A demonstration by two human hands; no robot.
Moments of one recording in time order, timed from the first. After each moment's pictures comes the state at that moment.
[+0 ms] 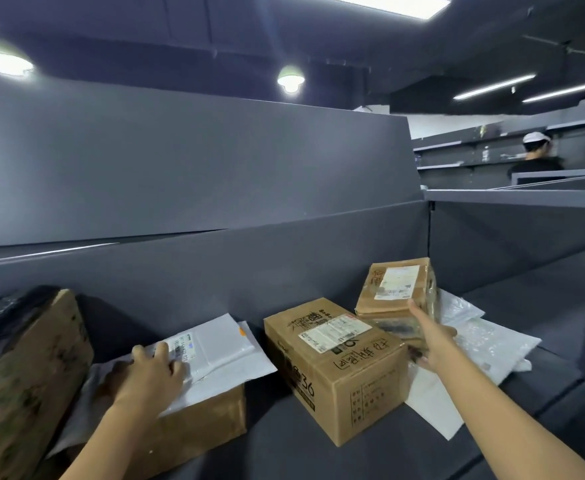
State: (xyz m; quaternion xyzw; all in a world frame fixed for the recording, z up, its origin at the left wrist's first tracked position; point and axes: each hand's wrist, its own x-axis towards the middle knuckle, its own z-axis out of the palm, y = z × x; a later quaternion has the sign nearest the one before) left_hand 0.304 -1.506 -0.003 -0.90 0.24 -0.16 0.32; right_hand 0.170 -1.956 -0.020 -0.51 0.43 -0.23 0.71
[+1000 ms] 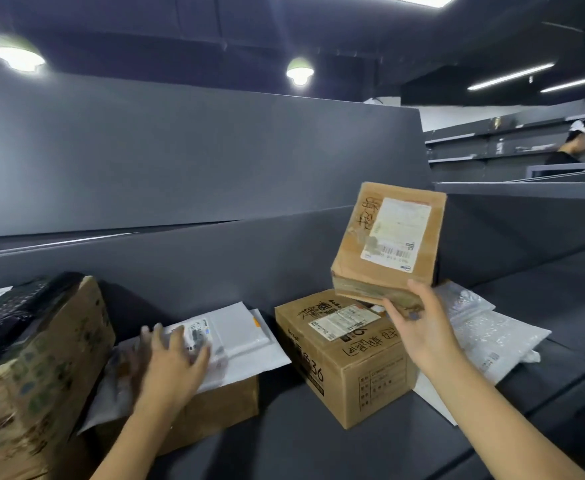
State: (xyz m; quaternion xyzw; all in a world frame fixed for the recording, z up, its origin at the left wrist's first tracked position) left_hand 0.258 -1.521 0.000 -0.94 0.08 -0.20 -0.28; right_hand 0.115 -1.839 0.047 -0.28 0.06 -0.34 0.89
